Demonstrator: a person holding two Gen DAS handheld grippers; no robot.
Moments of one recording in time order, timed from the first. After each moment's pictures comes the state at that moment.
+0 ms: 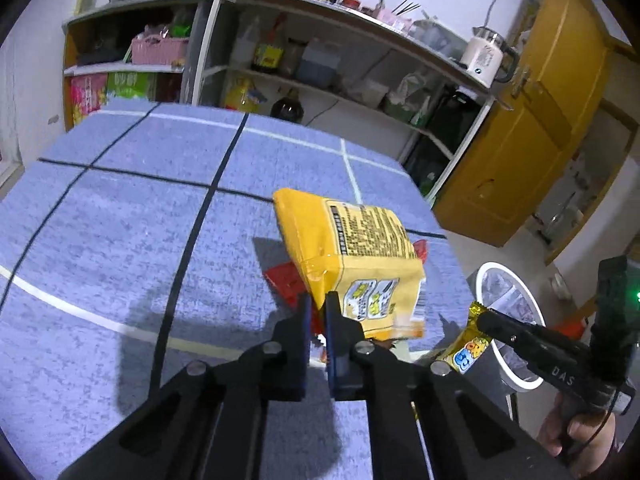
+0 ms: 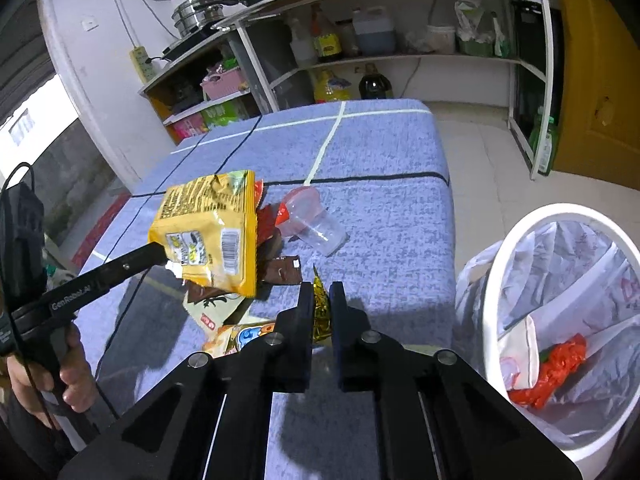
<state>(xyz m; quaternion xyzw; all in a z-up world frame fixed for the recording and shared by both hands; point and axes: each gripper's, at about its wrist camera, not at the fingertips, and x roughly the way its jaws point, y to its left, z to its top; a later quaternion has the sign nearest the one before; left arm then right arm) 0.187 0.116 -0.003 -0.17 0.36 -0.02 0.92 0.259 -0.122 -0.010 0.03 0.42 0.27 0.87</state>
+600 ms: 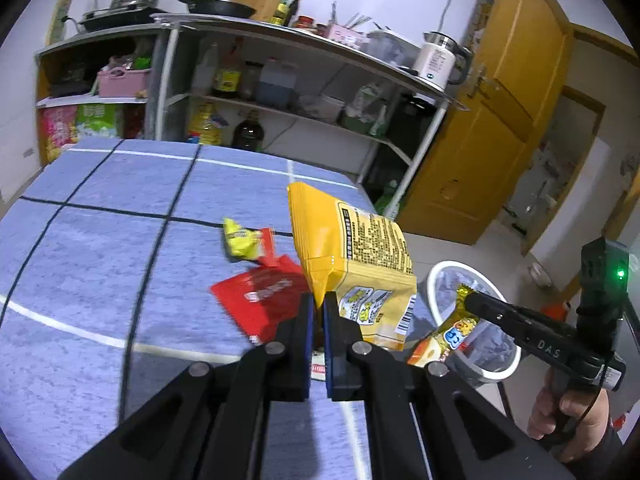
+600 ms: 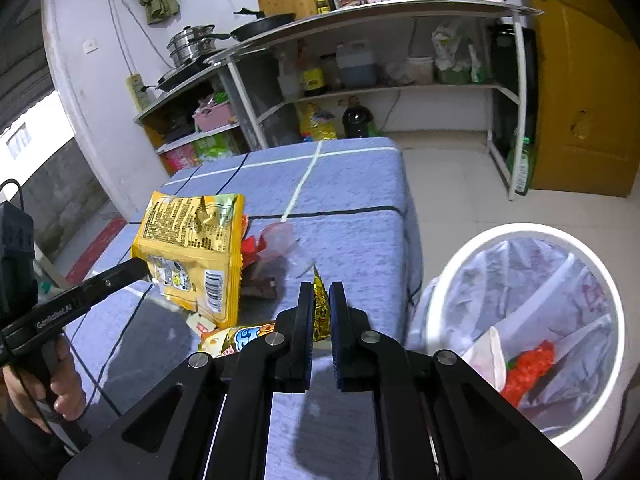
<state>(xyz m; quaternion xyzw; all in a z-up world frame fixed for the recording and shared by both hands) 0.174 0.080 0.025 -0.15 0.33 -0.07 0.93 0.247 -0.168 0.015 0.04 0.37 0.24 0.90</state>
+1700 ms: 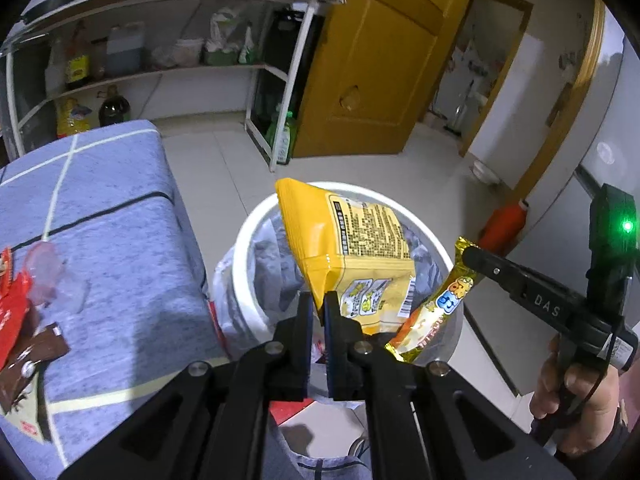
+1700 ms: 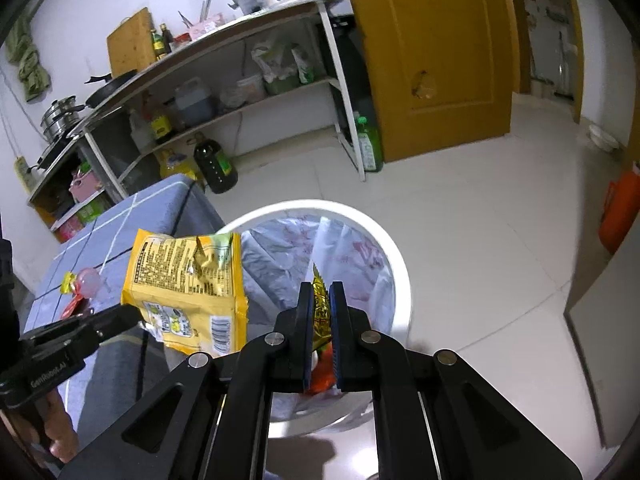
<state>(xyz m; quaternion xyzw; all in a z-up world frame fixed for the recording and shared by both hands) 0.254 -0.140 -0.005 -0.04 0.41 -0.23 0.88 0.248 -0.372 -0.014 0.12 0.38 0.02 0.92</state>
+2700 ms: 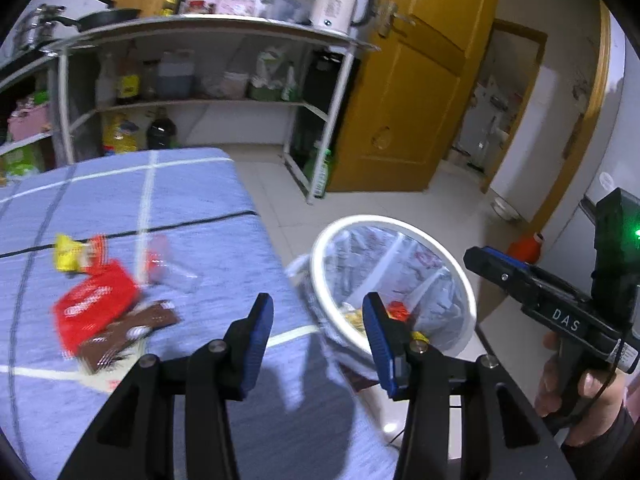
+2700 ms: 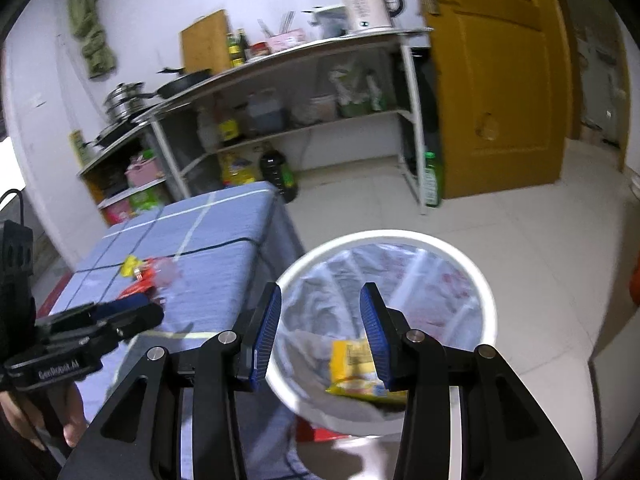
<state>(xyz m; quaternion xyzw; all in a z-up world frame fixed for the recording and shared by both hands) 0.196 -0.054 0.031 -0.07 0.35 -0.17 0.92 0.217 -0.285 0.028 0.07 0.32 0.14 0.94</state>
